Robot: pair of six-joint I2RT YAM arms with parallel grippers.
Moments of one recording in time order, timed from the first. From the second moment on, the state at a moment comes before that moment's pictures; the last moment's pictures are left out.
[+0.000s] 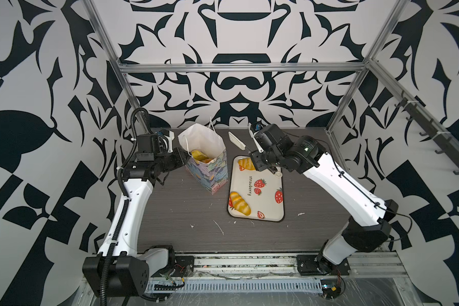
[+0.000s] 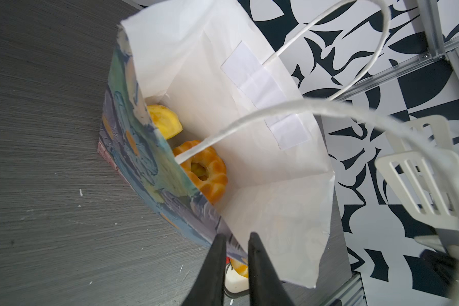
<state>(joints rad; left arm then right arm) -0.03 1.19 1.22 -0.71 0.53 -0.42 0.80 1.60 1.91 -1.21 0.30 0.26</state>
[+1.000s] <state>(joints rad) -0.03 1.19 1.22 -0.71 0.53 -0.42 0.48 1.55 1.44 -0.98 0.03 0.31</state>
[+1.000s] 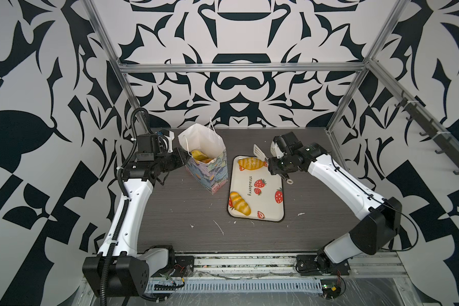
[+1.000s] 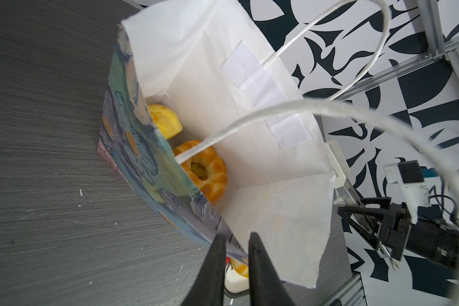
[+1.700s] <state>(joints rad) -0.03 1.18 1.22 -0.72 0.53 -0.42 0.39 1.67 1.36 -0.85 -0.11 0.32</state>
